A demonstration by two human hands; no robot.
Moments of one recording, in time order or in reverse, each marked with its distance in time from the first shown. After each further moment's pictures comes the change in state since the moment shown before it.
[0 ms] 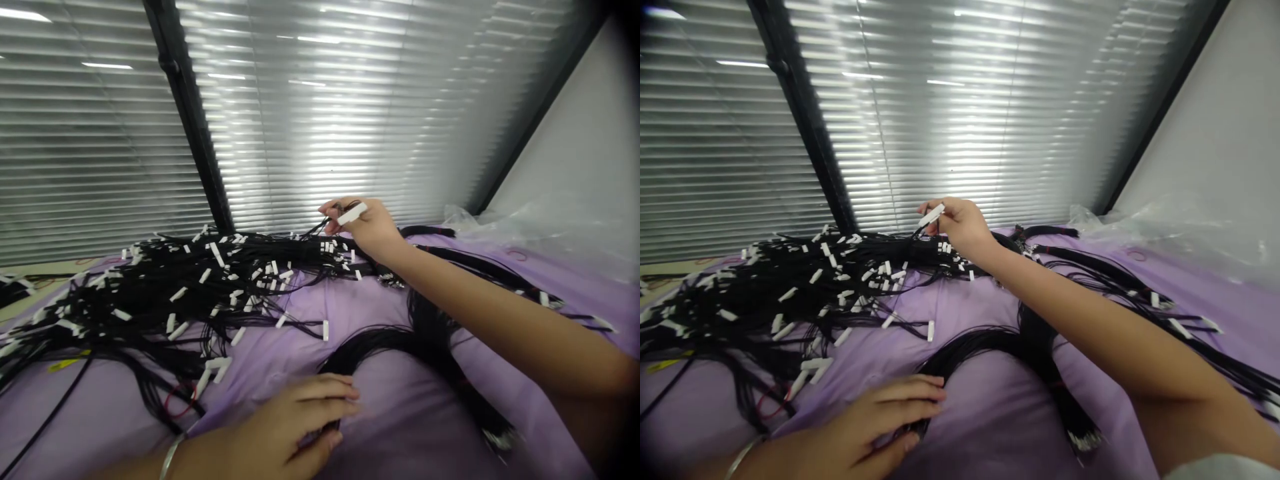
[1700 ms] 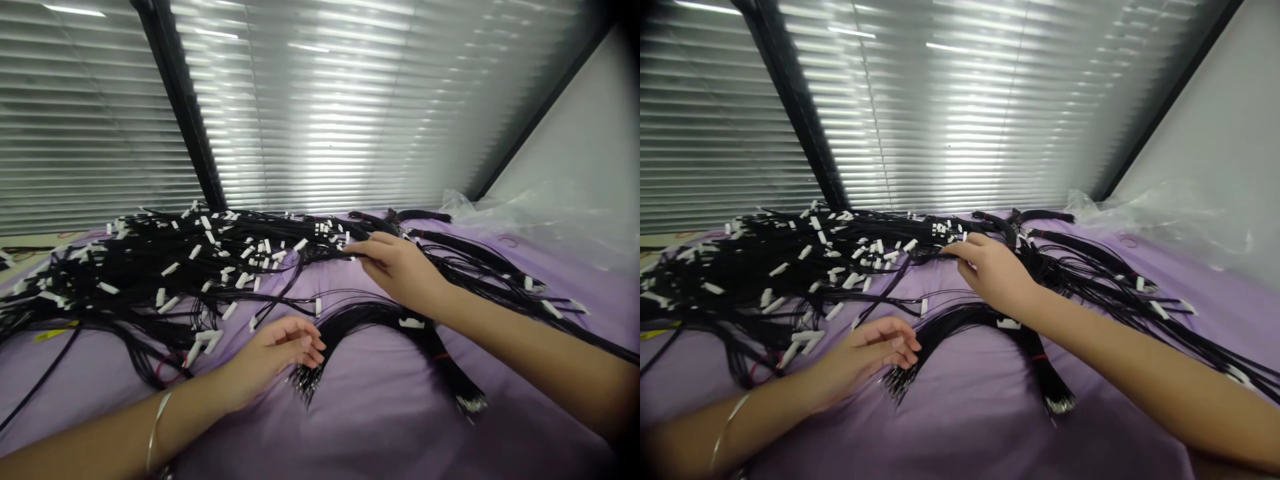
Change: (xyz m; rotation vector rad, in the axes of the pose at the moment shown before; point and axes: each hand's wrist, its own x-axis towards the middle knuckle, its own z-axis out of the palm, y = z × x) left_hand 0.013 -0.023 0.006 -1.042 0.334 -0.636; right_hand -0.102 -0.021 -0.022 -0.536 -0.350 0.086
